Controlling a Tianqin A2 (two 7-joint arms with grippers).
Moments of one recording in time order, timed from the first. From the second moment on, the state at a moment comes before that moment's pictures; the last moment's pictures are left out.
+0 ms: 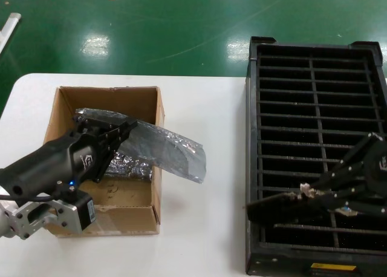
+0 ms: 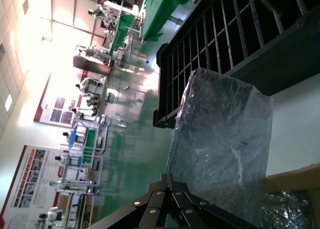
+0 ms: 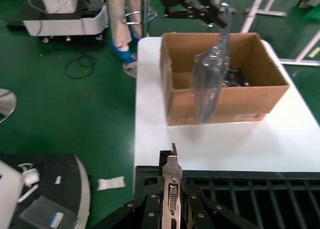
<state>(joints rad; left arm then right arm) -0.15 -0.86 1.70 -1.89 -1.39 0.38 0.41 1.17 0.87 -2.16 1.50 1.63 -1.55 0.46</state>
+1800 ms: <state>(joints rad) -0.15 -0.86 1.70 -1.89 -1.39 0.38 0.41 1.28 0.91 -2.37 1.57 1.58 -1.57 0.47</state>
